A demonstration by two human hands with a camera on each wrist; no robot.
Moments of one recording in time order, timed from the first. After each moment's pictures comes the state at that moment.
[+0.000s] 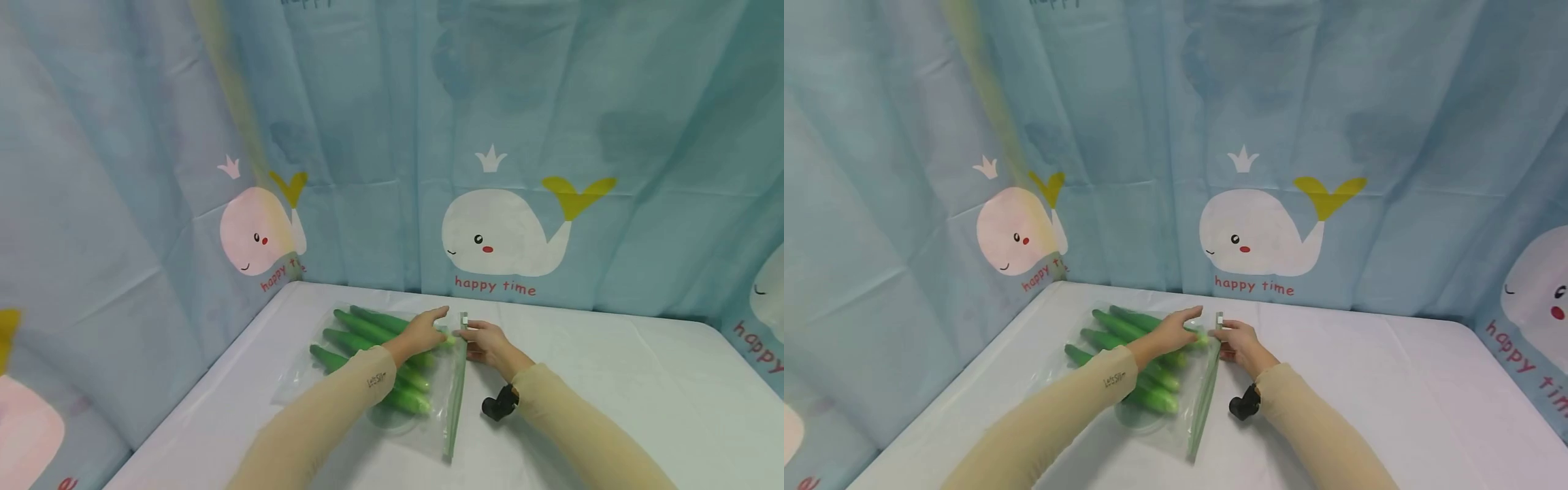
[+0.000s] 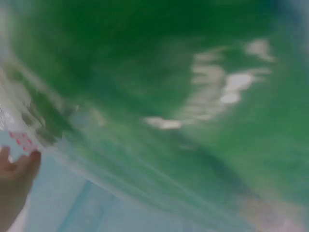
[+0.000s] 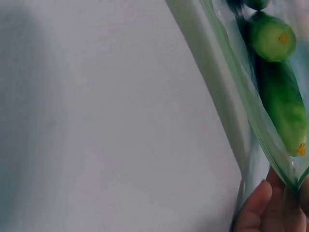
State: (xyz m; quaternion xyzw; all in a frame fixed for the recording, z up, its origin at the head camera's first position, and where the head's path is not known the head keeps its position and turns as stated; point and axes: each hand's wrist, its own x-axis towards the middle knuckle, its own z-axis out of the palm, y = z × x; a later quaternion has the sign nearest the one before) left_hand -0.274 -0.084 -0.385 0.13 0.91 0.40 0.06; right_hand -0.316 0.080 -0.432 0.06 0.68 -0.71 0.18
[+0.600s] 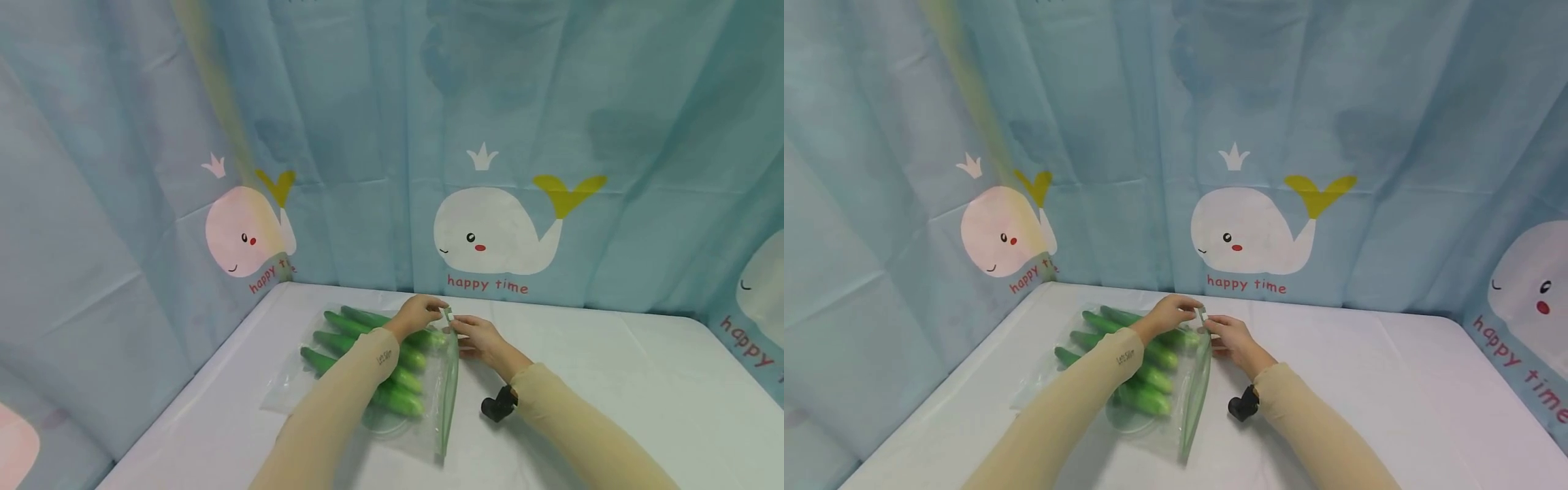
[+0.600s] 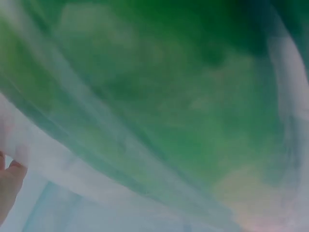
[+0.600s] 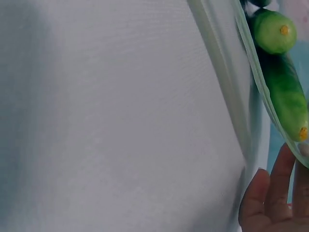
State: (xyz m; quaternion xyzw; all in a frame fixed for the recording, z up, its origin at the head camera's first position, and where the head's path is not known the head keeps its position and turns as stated) left_hand -0.316 -0.087 -0.386 0.14 0.91 0.39 0.04; right_hand -0.317 0.084 -0.428 -0.01 0.71 -0.68 0.17
